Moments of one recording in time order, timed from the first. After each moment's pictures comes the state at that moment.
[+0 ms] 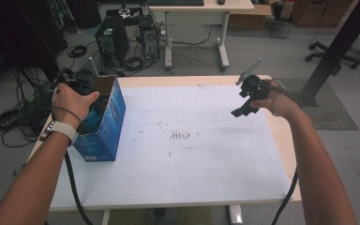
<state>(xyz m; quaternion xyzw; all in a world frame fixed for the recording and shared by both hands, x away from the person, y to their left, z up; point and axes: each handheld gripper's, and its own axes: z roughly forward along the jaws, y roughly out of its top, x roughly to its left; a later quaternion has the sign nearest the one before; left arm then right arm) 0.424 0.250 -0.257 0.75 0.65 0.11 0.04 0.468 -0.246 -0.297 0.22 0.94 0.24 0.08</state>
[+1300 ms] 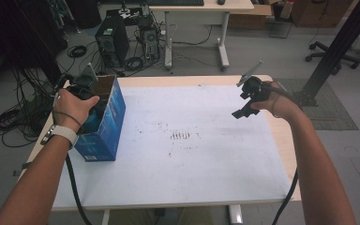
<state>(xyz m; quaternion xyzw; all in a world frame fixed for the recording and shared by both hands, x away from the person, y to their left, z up) 0.427 0.258 -0.274 0.75 0.65 0.09 0.05 0.467 -0.249 -0.302 0.22 0.94 0.24 0.08</state>
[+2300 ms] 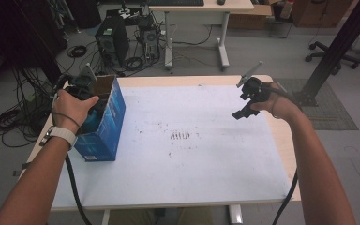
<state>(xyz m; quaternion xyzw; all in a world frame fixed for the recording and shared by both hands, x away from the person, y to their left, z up) 0.426 0.261 -0.274 0.75 0.65 0.10 0.06 0.466 -0.249 -0.304 0.22 0.94 0.23 0.08</state>
